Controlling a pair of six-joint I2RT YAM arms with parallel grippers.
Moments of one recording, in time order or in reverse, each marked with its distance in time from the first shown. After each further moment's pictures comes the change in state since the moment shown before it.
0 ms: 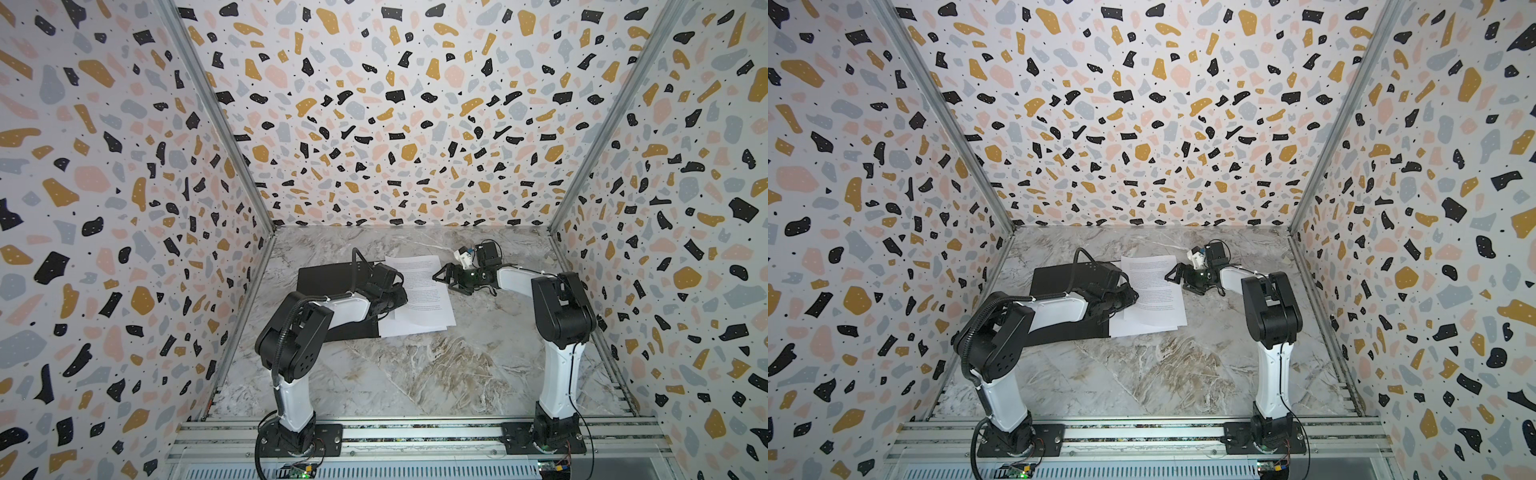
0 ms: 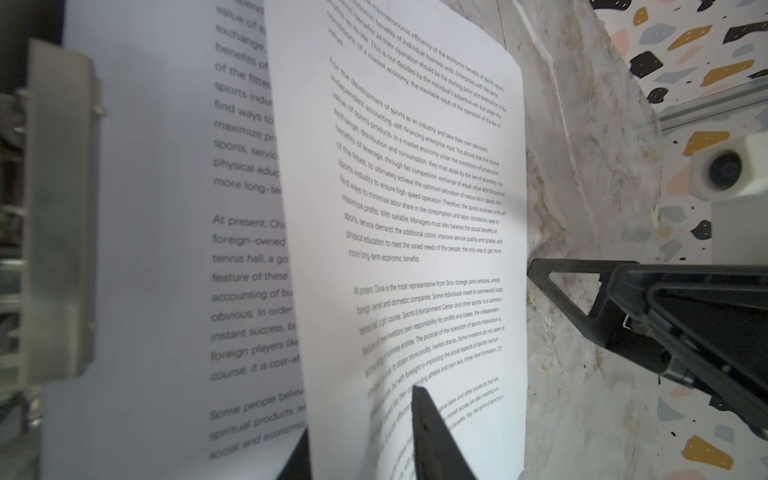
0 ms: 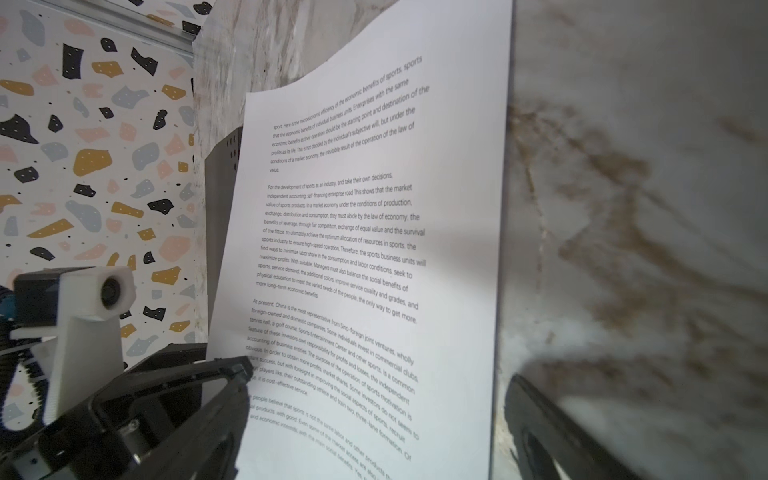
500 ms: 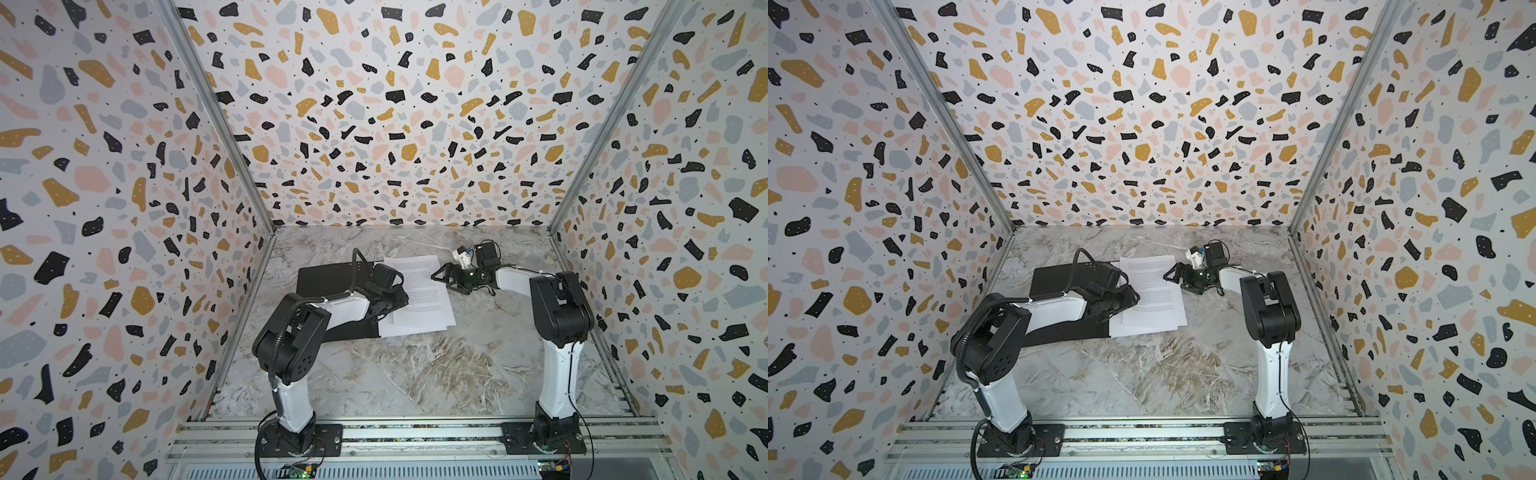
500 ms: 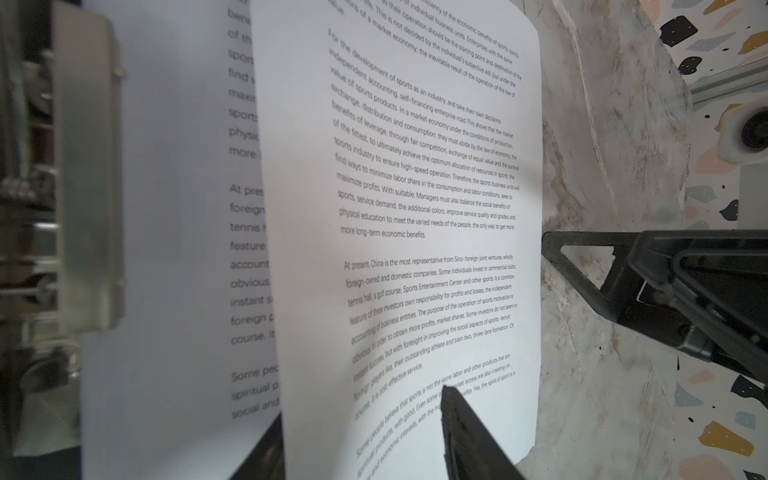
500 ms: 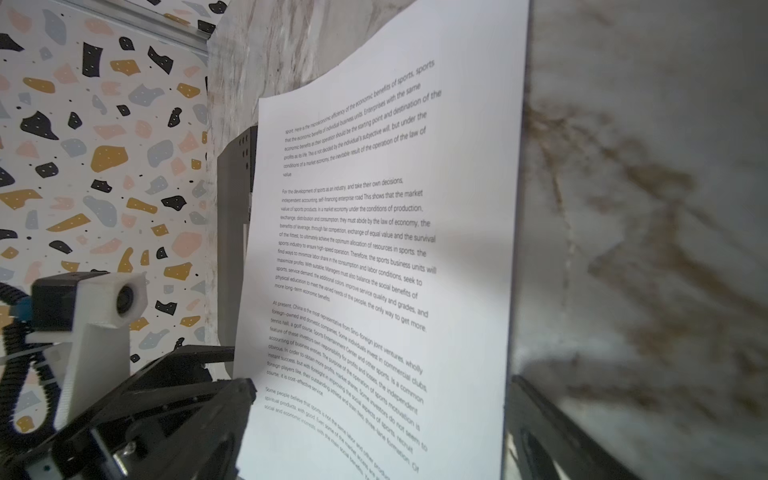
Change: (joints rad) left arm 0.001 -0.027 0.013 -0.085 0.007 0.023; right arm 0.004 0.013 0.005 0.026 -0.028 0.006
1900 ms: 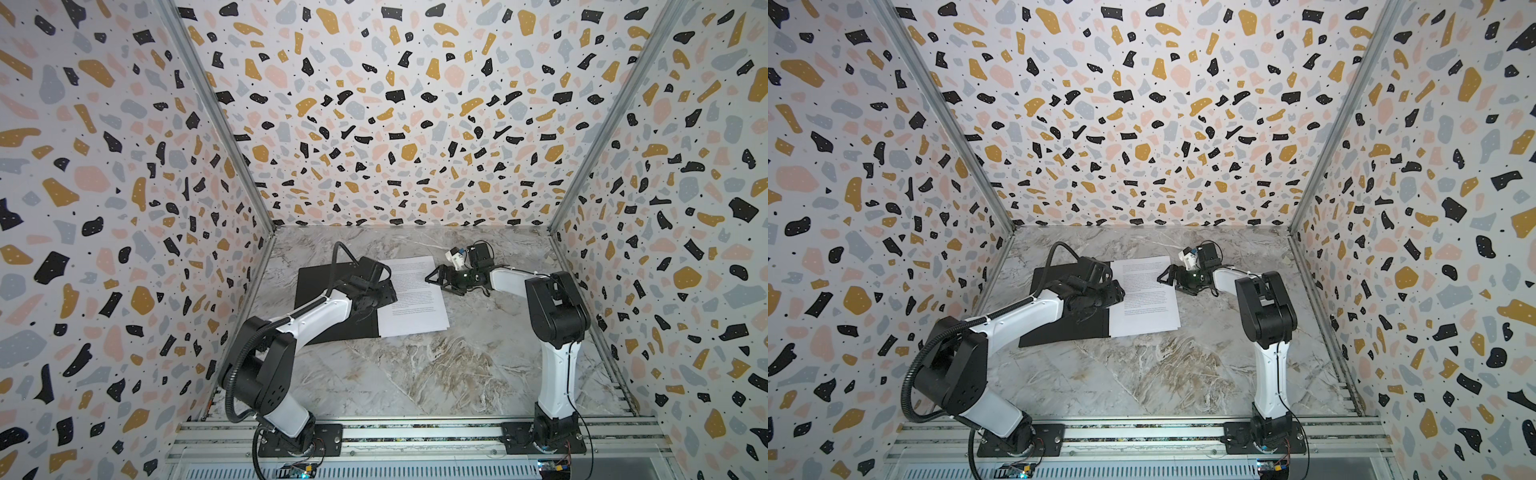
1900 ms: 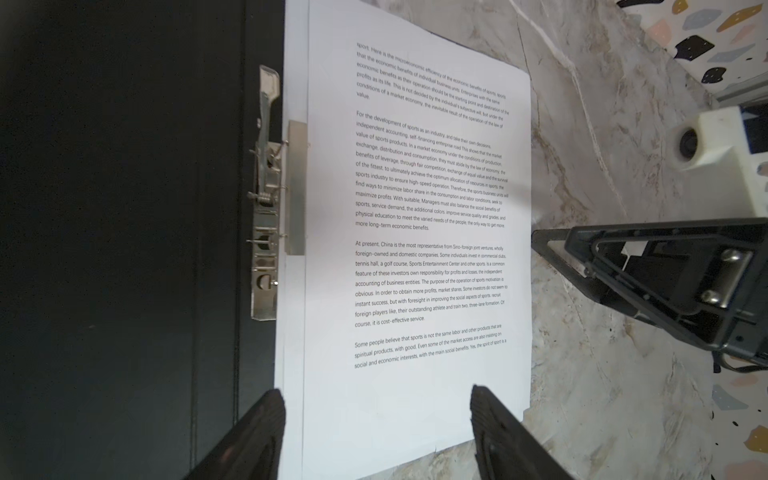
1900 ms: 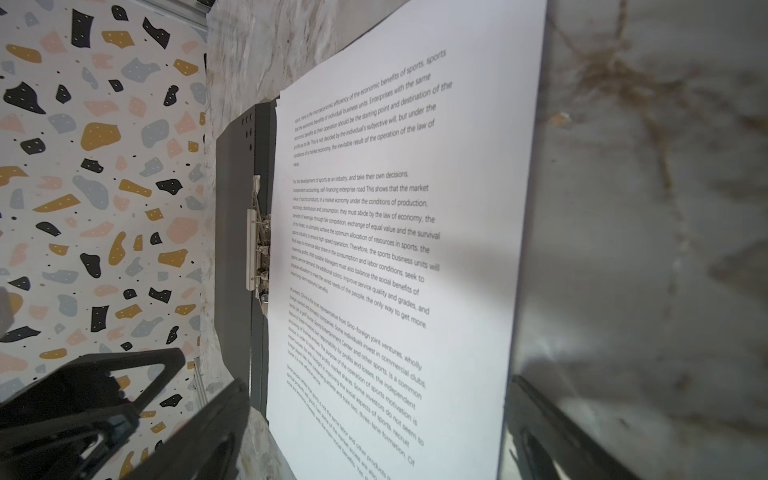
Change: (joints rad) left arm 0.061 -0.250 0.000 -0.290 -0.104 0.095; right arm 0.053 0.000 0.008 -0.003 0.008 0.000
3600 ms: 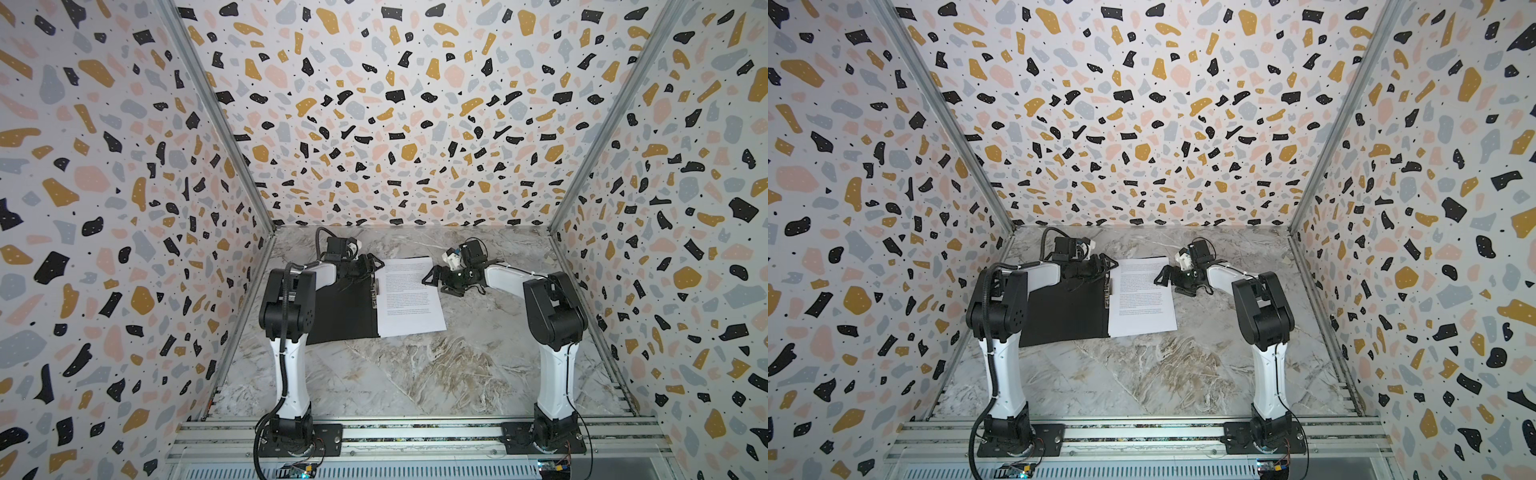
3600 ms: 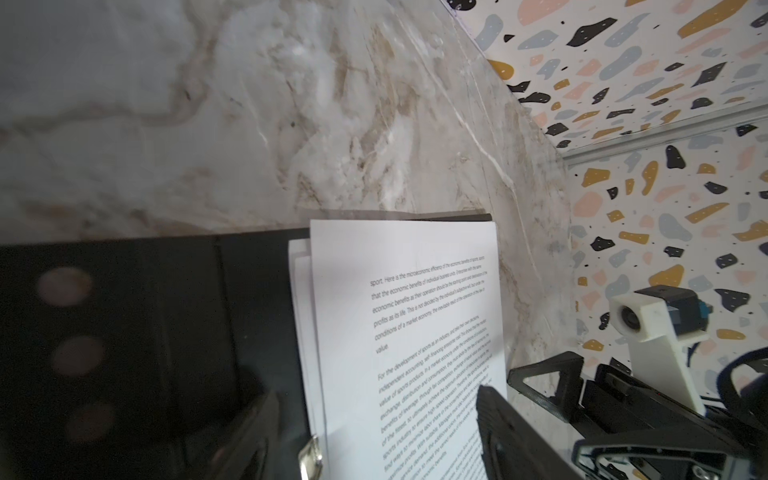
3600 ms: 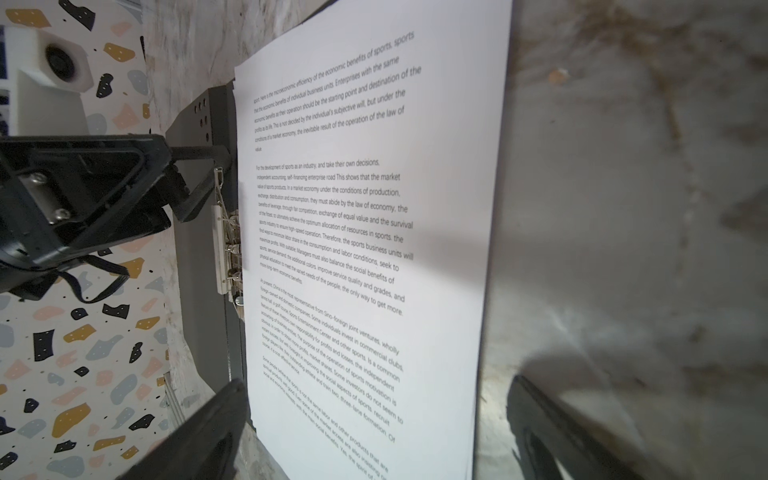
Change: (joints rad) left arm 0.345 0.595 0.342 0.360 0.652 0.174; right arm 0.040 -0.014 0.068 -0.156 0.123 0.000
